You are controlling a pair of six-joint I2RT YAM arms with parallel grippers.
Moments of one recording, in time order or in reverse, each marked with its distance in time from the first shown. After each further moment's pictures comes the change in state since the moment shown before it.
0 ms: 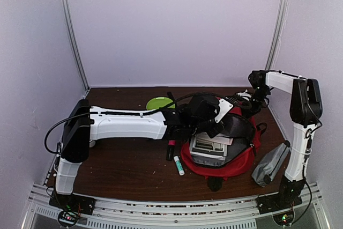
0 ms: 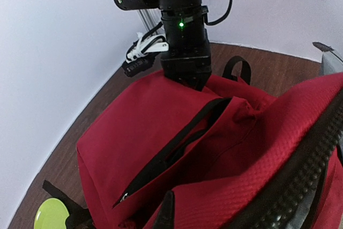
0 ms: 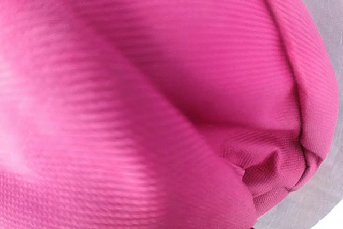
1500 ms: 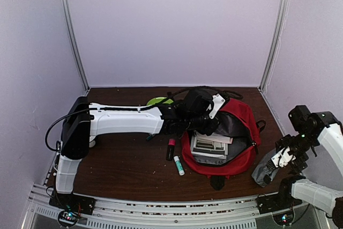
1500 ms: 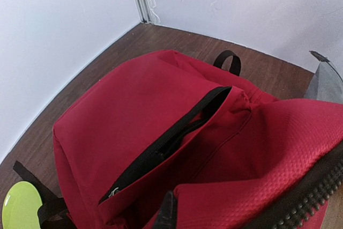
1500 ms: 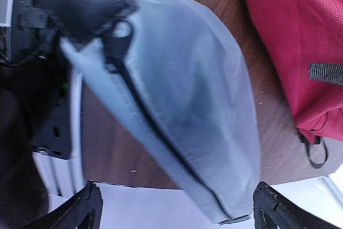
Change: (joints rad) left arm 0.056 -0.005 -0.018 -0.039 0.124 -0.159; right arm -0.010 -1.250 -0.889 -0.332 0.243 -1.365
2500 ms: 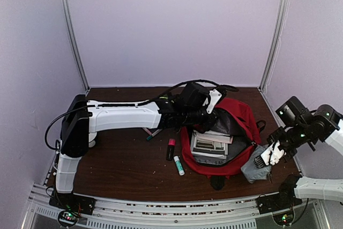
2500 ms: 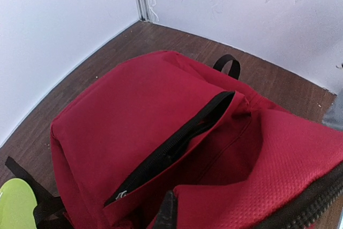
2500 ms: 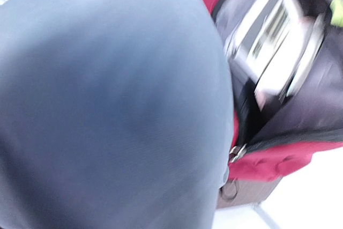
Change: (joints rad) left arm 0.032 -0.005 0.023 -0.033 0.065 -0.047; right arm 0.517 0.001 0.132 0.092 -0.014 0.321
